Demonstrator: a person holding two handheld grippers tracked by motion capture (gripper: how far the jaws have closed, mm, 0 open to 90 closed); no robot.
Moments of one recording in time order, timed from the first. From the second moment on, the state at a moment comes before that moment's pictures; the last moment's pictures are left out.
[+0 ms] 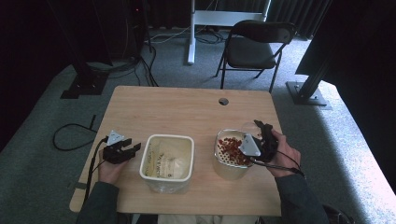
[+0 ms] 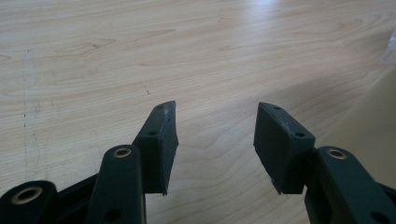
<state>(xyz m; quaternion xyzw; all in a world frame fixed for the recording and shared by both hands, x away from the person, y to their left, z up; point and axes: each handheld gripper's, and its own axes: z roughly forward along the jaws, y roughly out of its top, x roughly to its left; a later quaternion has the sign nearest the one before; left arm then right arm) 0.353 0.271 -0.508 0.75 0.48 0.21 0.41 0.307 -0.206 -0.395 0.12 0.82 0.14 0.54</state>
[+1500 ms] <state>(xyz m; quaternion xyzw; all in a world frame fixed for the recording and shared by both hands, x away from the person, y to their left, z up) 0.353 0.269 -0.510 0.75 0.48 0.21 0.40 0.331 -0.211 -0.366 0.26 0.80 0.50 0.22</state>
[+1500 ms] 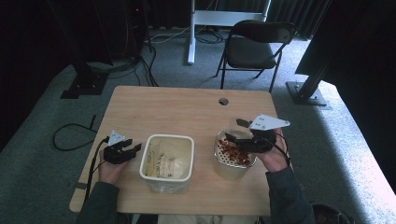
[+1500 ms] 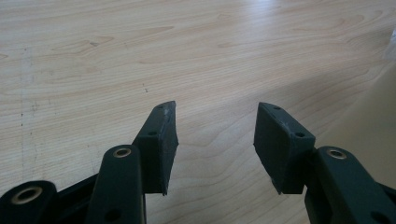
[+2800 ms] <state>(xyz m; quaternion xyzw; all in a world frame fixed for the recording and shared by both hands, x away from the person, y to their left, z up) 0.353 0.269 -0.510 0.75 0.48 0.21 0.40 0.334 -0.169 -0.367 0.24 0.80 0.53 0.15</state>
